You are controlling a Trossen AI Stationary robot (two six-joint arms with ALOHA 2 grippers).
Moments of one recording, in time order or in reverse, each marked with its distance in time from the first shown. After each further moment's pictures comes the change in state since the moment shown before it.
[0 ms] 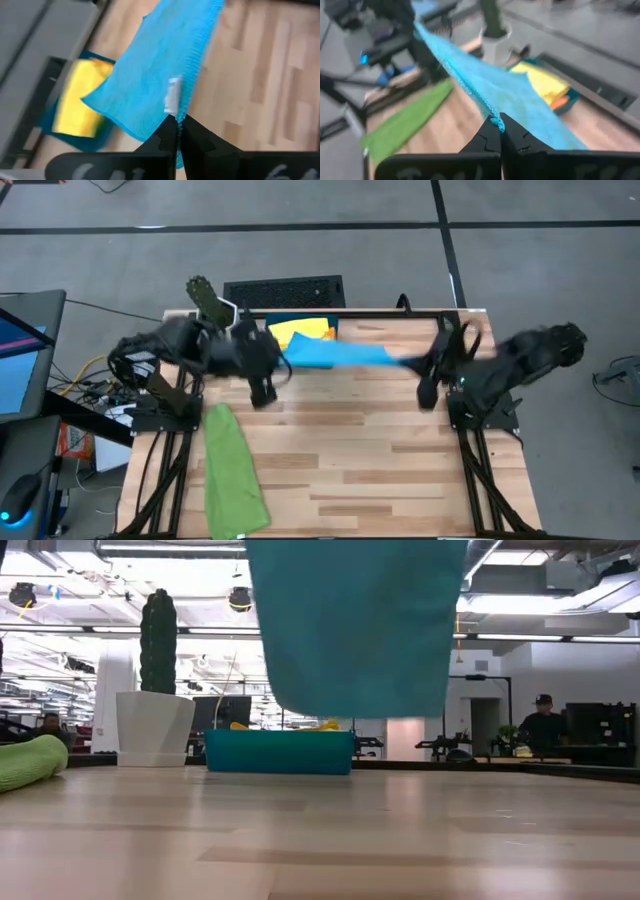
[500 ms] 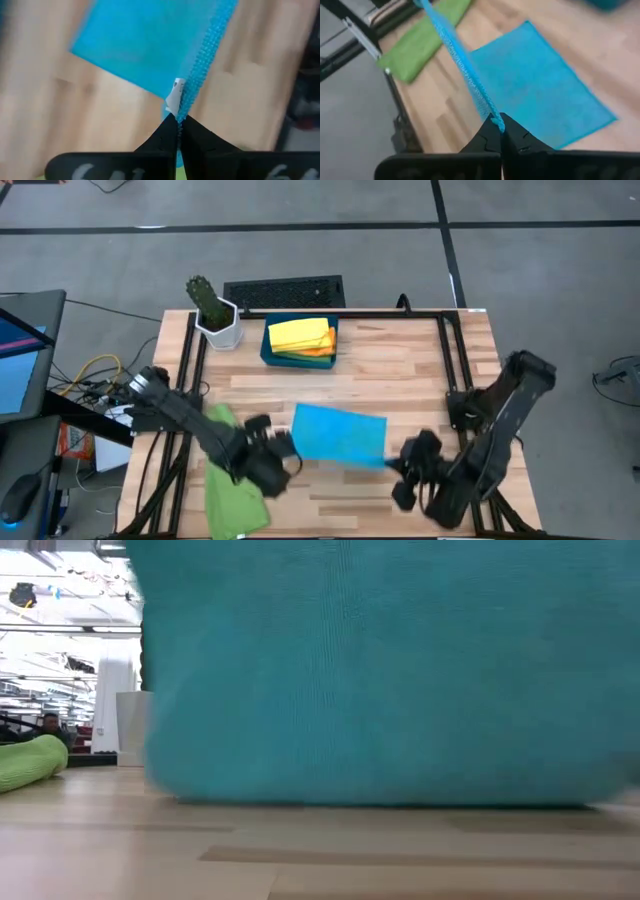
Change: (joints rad) left arm -0.382 0.117 -0.542 0.288 0.101 -0.444; right arm 0.400 0.416 -0.151 0.070 -0.033 0.697
